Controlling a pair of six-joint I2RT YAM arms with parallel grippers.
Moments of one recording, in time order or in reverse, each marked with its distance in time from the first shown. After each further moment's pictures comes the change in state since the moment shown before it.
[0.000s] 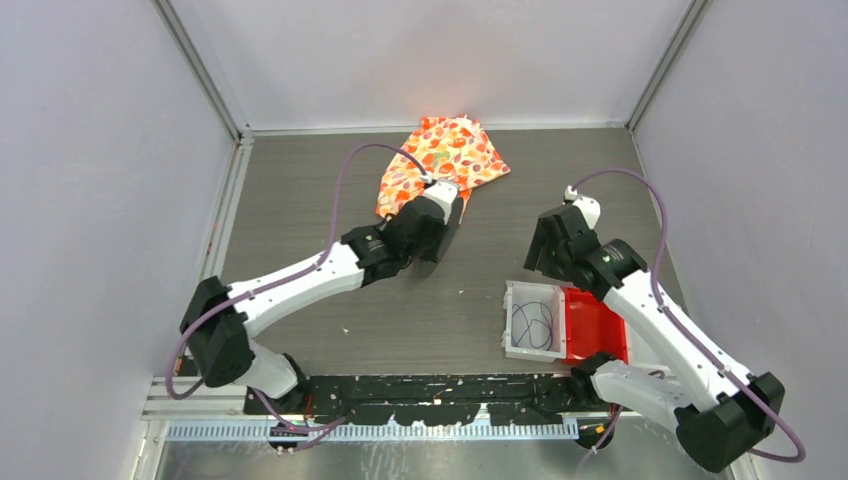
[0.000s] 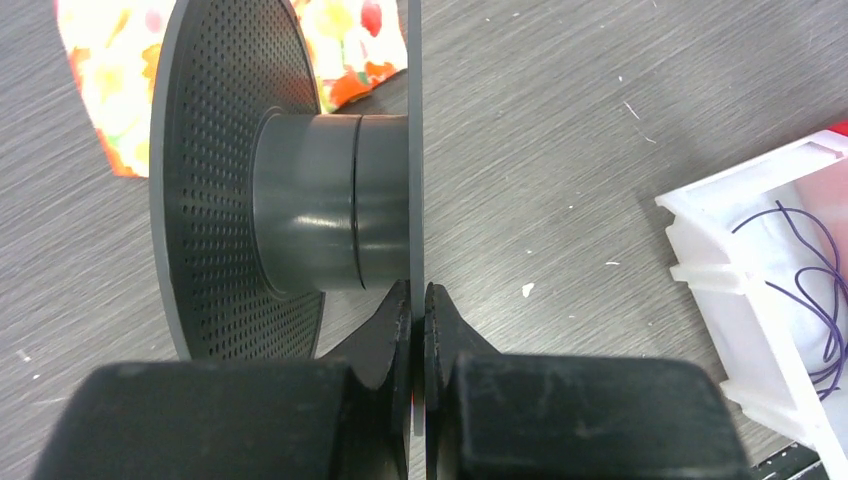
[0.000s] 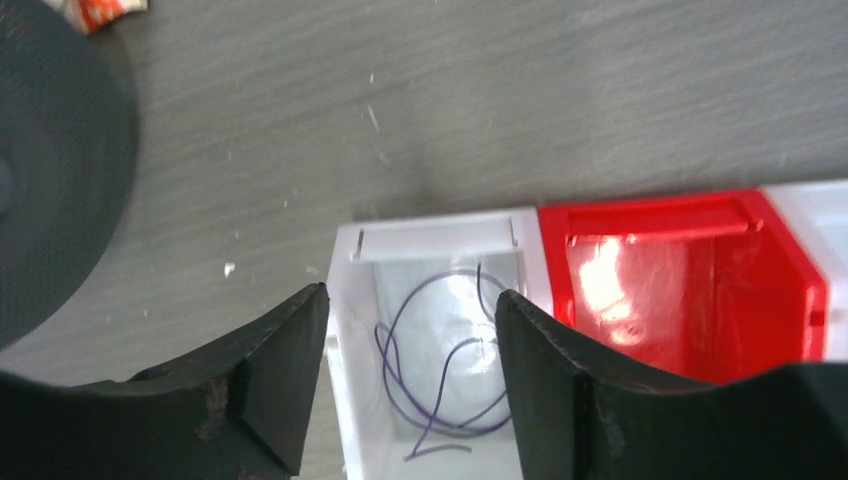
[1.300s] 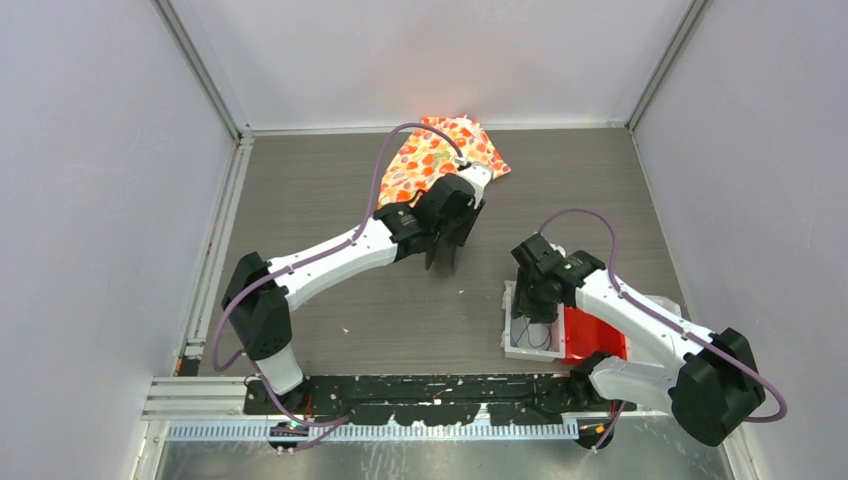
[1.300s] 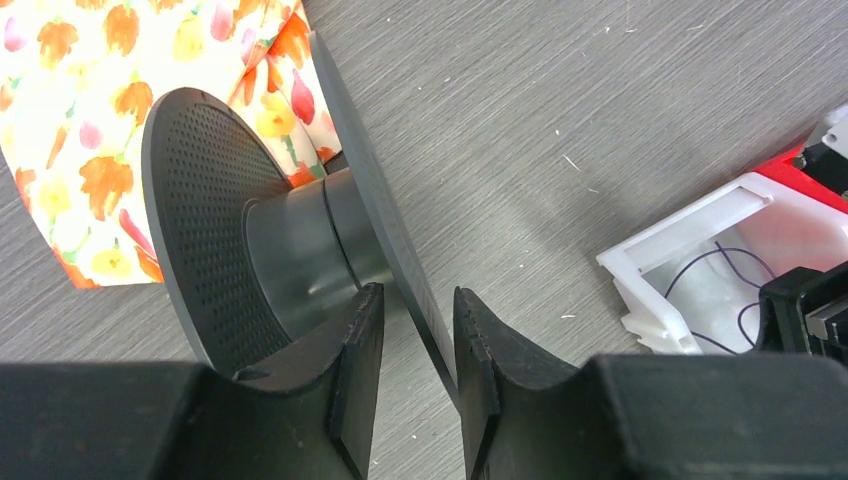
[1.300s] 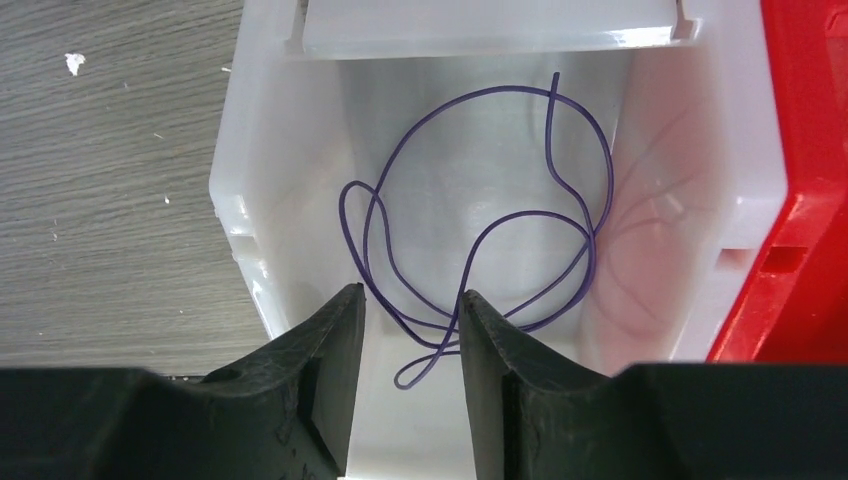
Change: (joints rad) left arm -0.016 0.260 0.293 -0.042 0.087 0.072; right arm 0.095 0.090 -0.234 -0.027 -0.299 0.119
